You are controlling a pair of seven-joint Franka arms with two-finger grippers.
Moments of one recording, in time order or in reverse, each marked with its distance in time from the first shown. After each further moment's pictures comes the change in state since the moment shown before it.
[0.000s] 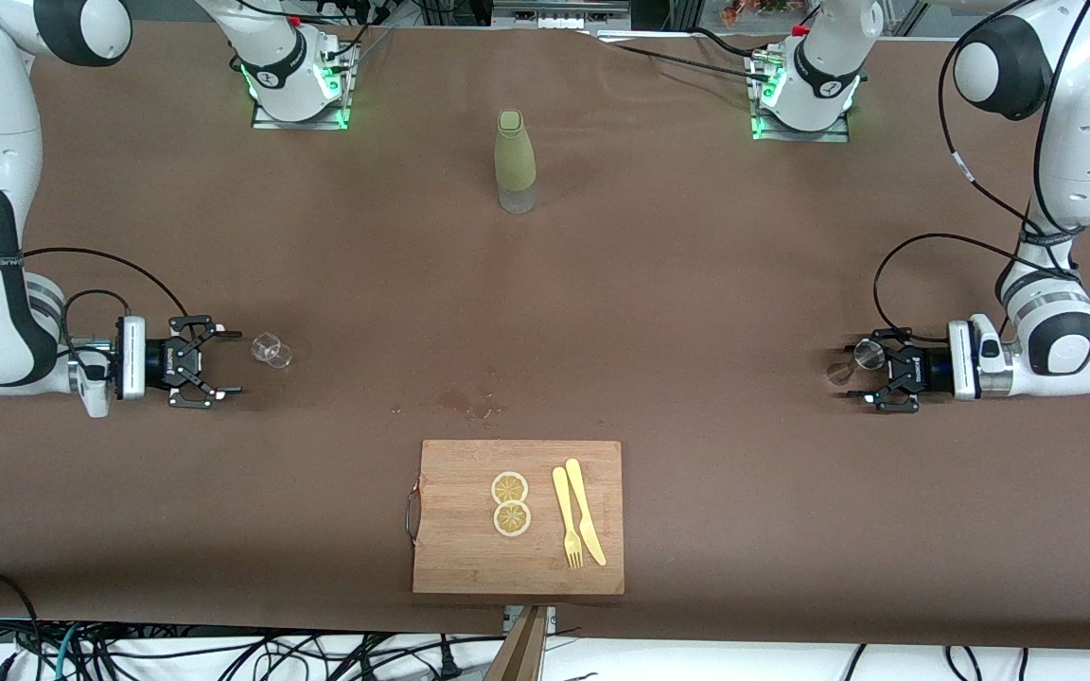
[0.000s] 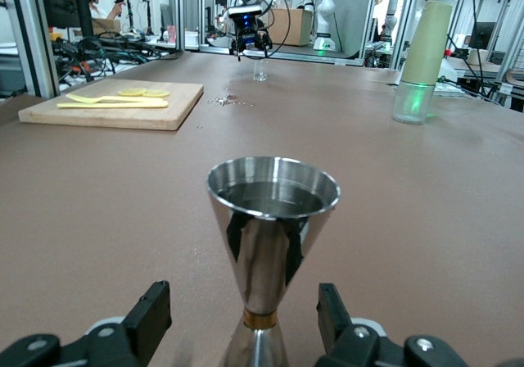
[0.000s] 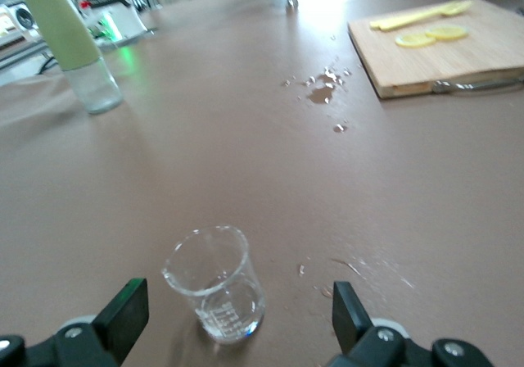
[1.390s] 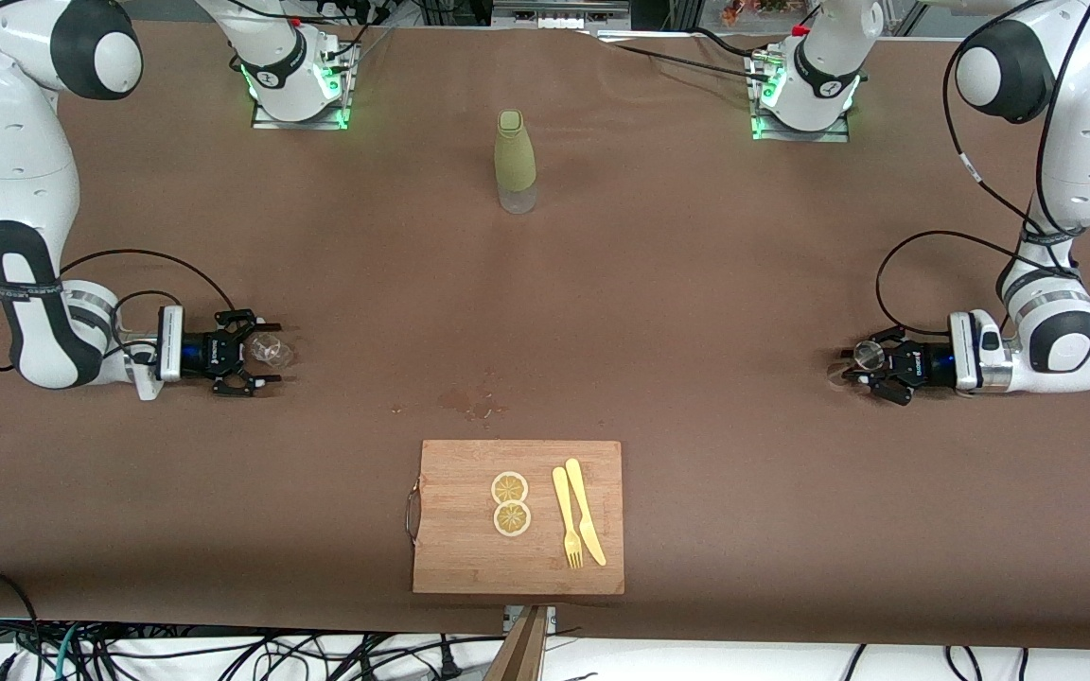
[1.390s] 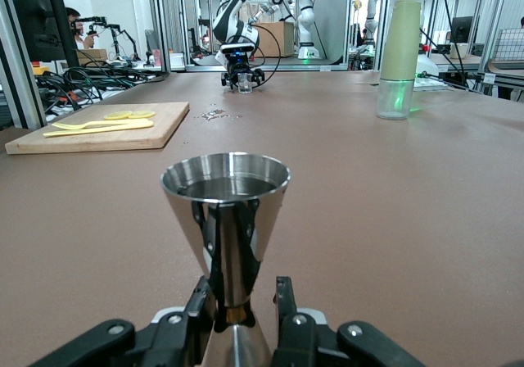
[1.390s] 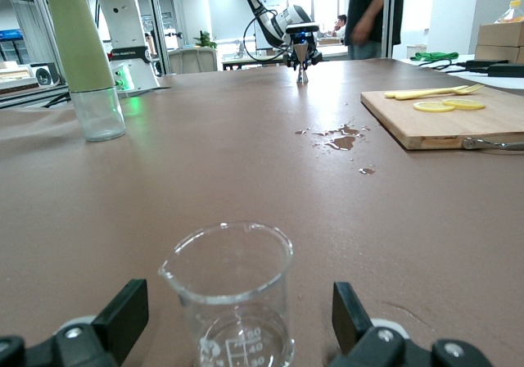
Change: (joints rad) left arm 0.014 0.014 0.005 0.000 0.000 -0.037 0.108; right arm -0.009 0.119 0.020 -0.049 0.172 -0.055 -0.243
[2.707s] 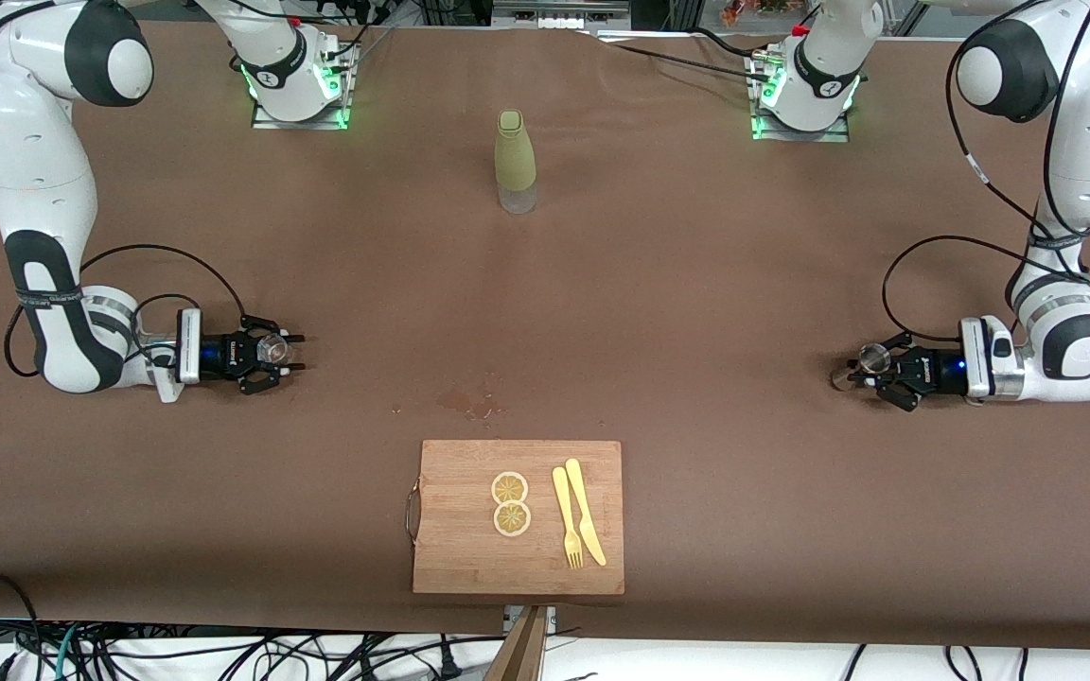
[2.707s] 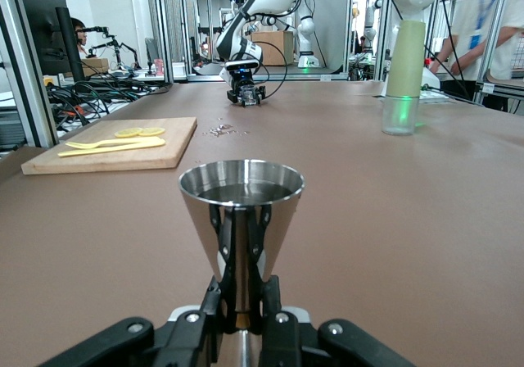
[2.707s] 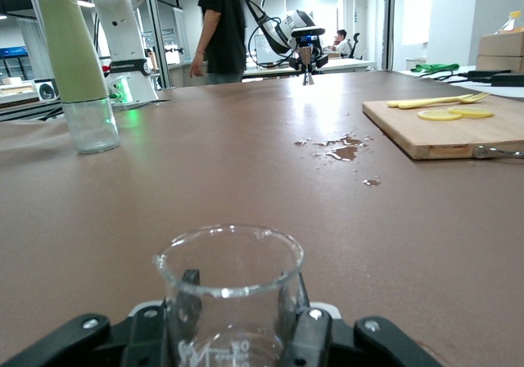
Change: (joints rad) left arm -0.003 -0.001 -0.023 0.094 -0.009 -0.040 -0.101; right arm 0.025 0.024 0.008 0.003 0.055 -0.007 -0.003
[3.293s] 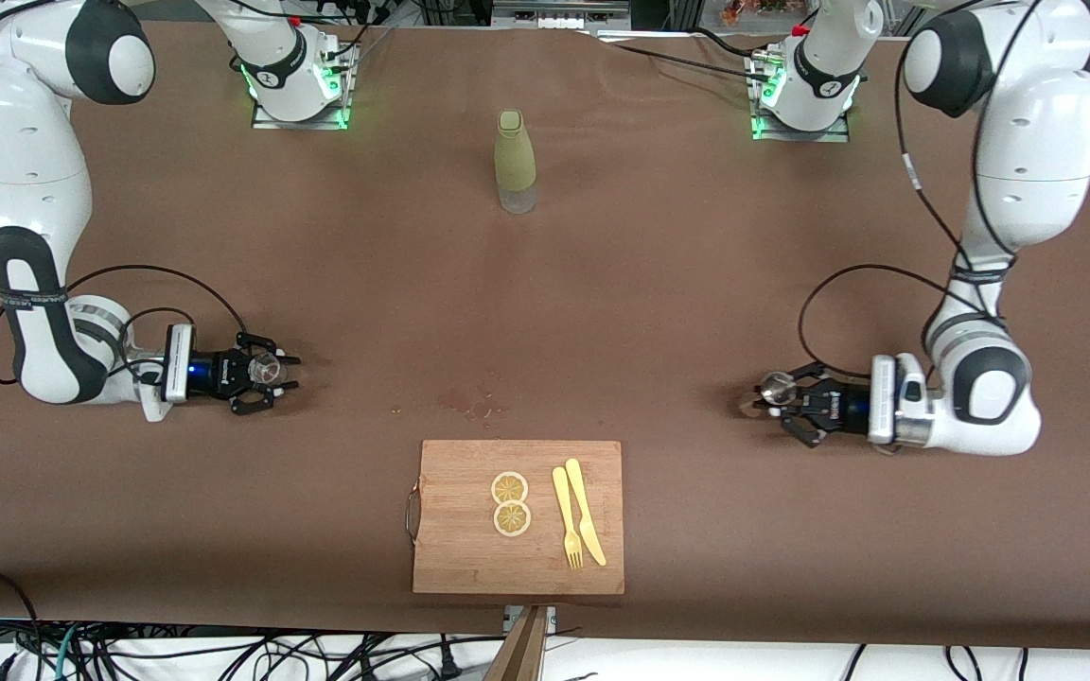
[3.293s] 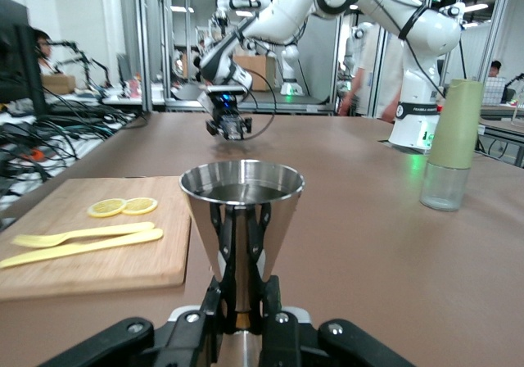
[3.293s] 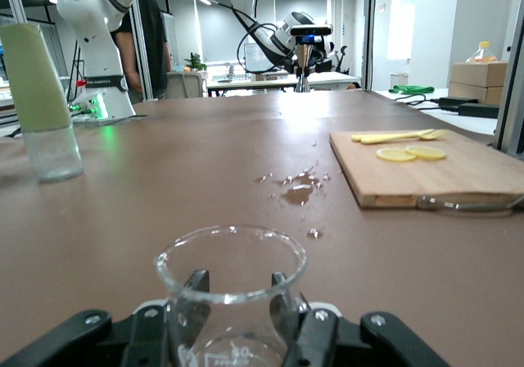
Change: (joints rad) left arm -0.232 -0.001 -0.129 0.107 -0.114 0.127 -0.255; right arm 0.009 -0.016 0.047 0.103 0.037 -0.002 0.110
